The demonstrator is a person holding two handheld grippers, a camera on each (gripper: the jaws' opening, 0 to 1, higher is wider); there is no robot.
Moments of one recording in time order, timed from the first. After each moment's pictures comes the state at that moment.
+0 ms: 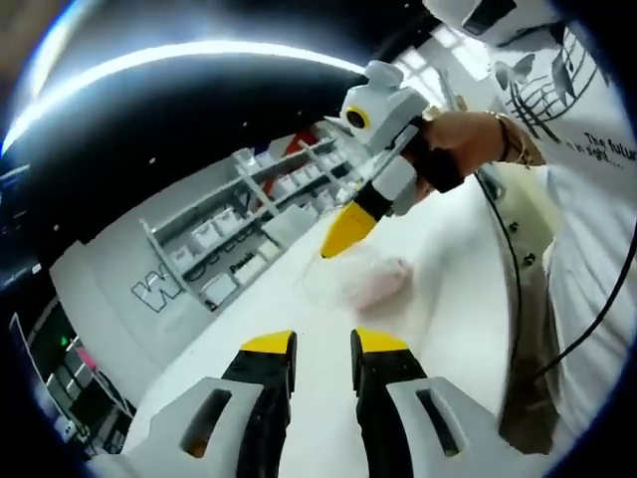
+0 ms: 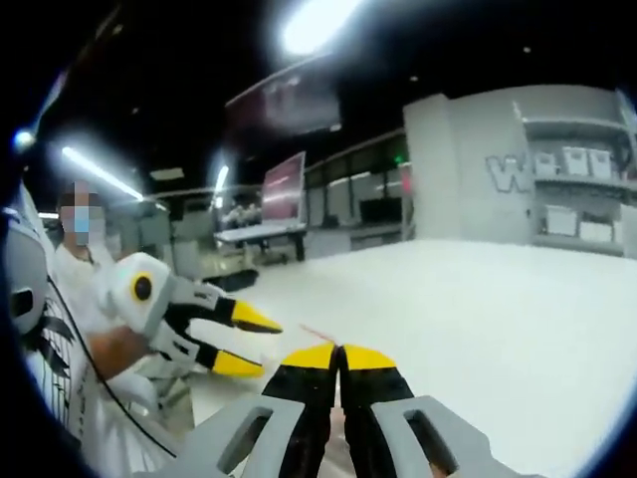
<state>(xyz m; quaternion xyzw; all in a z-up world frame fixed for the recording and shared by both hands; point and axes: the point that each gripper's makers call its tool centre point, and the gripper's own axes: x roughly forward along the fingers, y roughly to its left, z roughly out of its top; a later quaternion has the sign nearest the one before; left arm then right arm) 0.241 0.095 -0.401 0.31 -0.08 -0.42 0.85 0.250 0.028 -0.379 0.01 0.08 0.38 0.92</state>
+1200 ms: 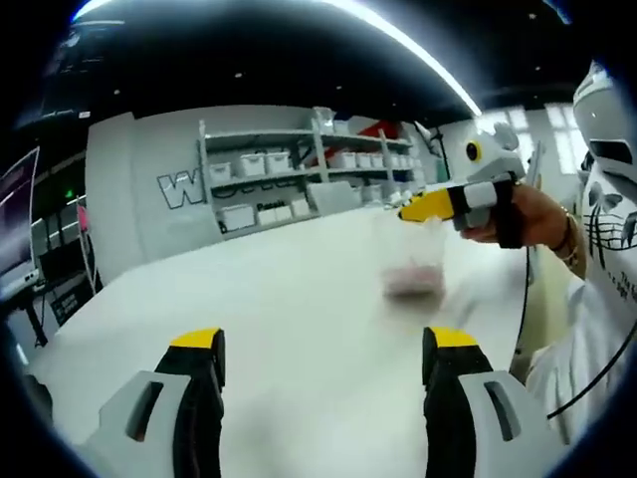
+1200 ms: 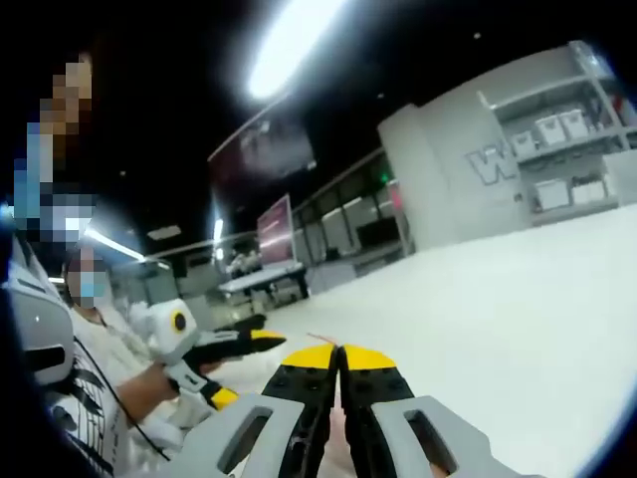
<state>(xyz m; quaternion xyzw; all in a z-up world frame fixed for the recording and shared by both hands) 0.259 0.130 -0.411 0.10 0.05 -0.37 0.92 0.251 0.006 -0.356 0.13 0.05 0.38 0.92</state>
